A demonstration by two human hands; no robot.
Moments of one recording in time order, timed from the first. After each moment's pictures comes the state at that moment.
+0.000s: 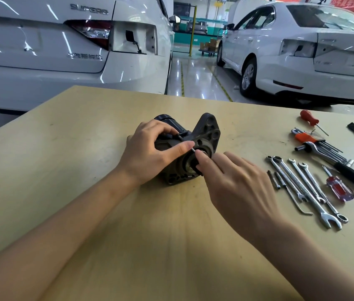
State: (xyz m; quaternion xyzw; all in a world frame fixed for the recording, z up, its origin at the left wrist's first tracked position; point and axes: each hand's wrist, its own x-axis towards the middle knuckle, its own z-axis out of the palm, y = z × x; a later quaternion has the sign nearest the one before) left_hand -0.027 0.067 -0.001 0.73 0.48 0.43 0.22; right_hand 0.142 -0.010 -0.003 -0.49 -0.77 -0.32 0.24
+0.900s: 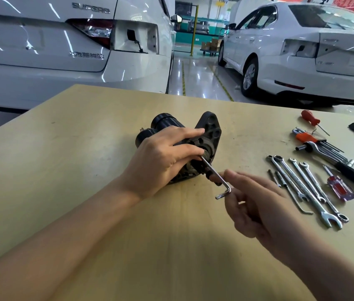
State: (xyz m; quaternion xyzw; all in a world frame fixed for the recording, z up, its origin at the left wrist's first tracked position) left_hand -0.021 0.063 -0.012 0.87 0.23 0.44 -0.06; right_hand 0.158 -0.042 0.008 -0.49 -0.47 0.57 0.45
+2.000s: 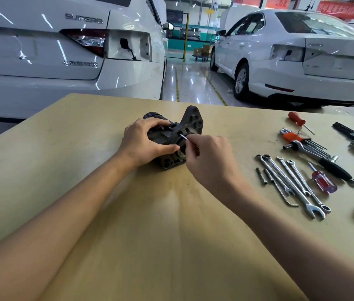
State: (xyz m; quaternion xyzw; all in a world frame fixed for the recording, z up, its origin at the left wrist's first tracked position) left_hand -0.032 0.111 -0.006 0.73 0.48 0.44 0.21; right_hand 0.120 0.045 0.003 -0.58 -0.73 -0.04 0.36
